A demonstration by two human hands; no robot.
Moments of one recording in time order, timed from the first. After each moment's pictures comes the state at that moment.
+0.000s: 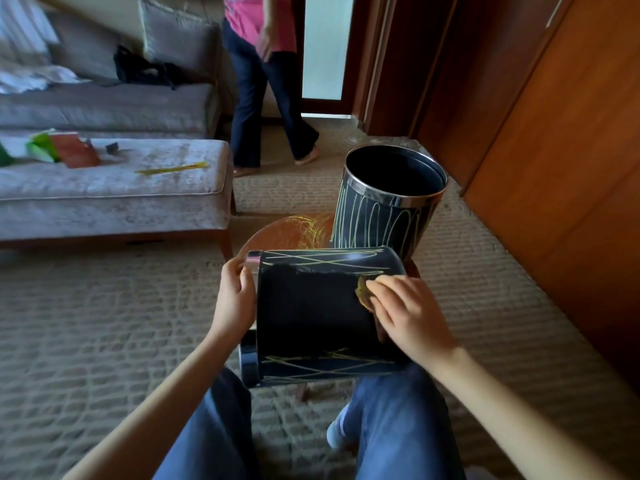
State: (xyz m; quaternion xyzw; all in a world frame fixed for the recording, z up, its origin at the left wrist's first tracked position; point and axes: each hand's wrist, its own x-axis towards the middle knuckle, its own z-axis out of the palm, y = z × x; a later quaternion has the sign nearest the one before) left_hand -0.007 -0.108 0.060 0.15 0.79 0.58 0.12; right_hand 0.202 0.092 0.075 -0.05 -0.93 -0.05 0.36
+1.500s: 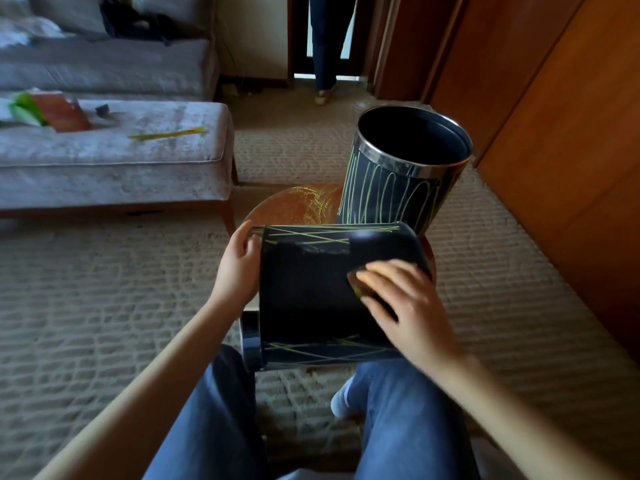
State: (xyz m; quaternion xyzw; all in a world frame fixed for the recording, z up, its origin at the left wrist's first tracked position) left_hand -0.023 -0.097 0.068 0.14 0.78 0.59 0.16; right_hand 0.200 0.059 0.078 -0.09 -0.95 0.08 0.29
